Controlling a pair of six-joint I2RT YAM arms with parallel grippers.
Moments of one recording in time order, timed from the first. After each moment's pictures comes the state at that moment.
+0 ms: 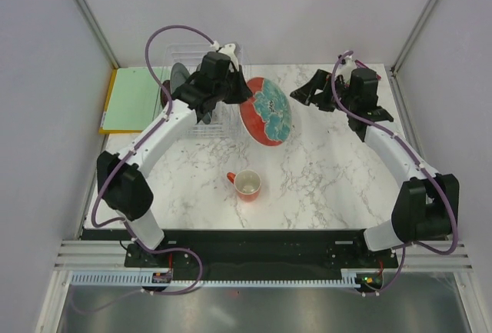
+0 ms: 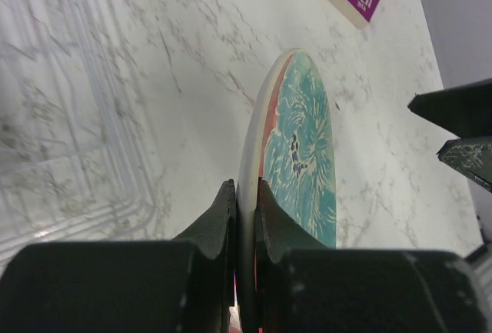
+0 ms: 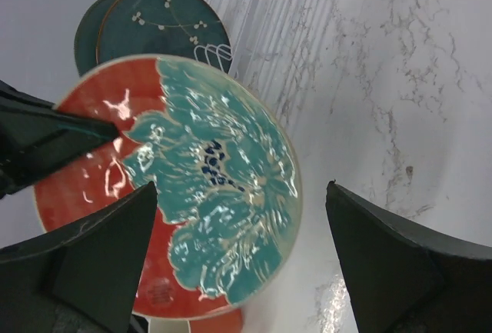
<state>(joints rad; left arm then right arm) -0.53 1.71 1.68 -0.46 0.03 -0.43 0.15 1.46 1.16 -0.03 -0.49 0.55</state>
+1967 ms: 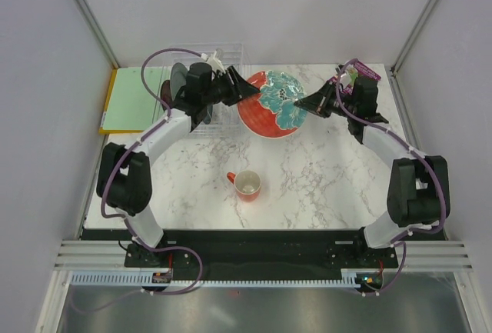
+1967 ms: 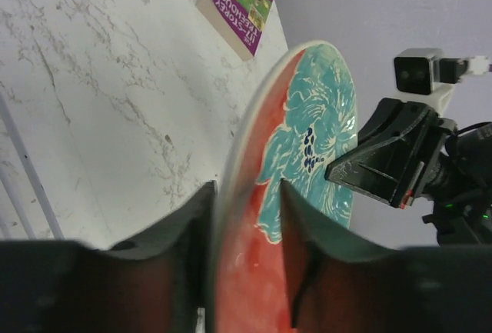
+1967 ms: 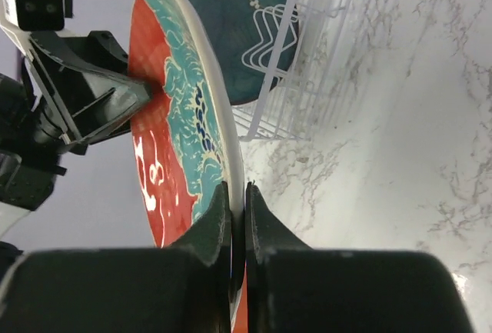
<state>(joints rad) -0.40 1.73 1.34 0.14 0.43 -0.80 0.06 1.60 1.01 0.33 -0.83 0.86</state>
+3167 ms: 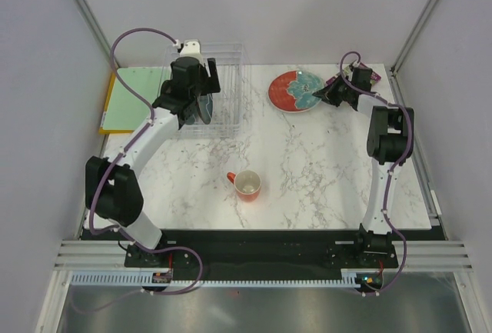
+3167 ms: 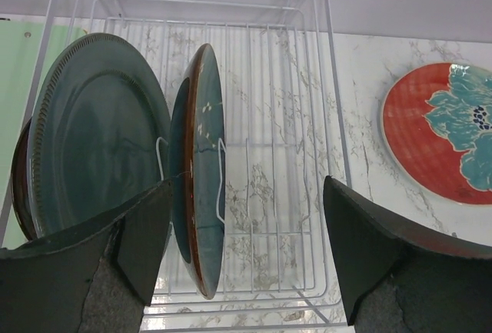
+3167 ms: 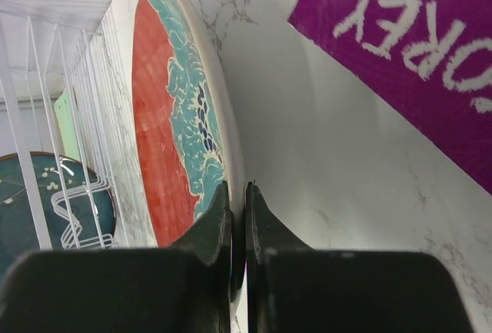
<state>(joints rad) -0.36 1.62 1.40 -0.12 -0.29 -0.21 -0.08 2.37 1.74 -0.01 -0.56 0.75</state>
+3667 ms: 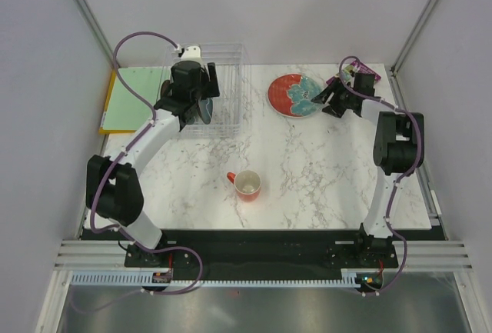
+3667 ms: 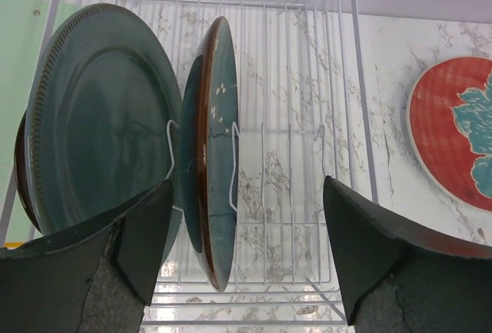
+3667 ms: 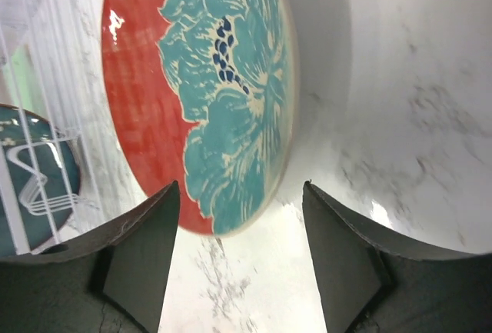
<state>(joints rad) -0.36 1.63 1.36 -0.12 -0.31 -0.21 -0.07 2.18 1.49 -0.02 -0.54 0.65</state>
